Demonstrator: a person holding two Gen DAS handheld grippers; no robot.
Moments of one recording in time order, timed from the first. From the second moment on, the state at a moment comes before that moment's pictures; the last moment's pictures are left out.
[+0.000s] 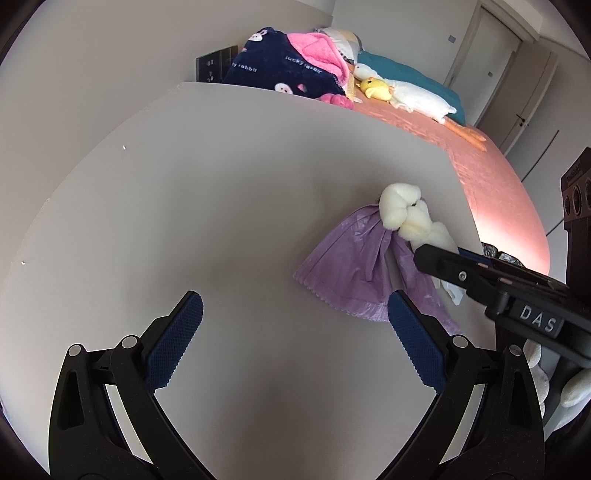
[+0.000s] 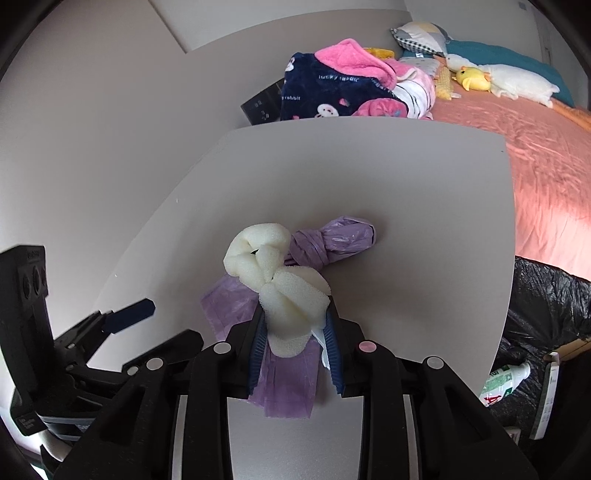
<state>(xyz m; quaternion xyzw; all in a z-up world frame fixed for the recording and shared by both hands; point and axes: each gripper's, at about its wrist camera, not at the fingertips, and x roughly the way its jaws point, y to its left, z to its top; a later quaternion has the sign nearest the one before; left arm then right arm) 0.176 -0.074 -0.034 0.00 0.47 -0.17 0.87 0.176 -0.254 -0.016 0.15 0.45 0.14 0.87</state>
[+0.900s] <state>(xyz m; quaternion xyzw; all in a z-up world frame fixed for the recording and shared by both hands) 0.175 -0.105 -0.034 0.02 0.46 -0.20 0.86 0.179 -0.277 -0.019 0.20 0.47 0.15 0.85</state>
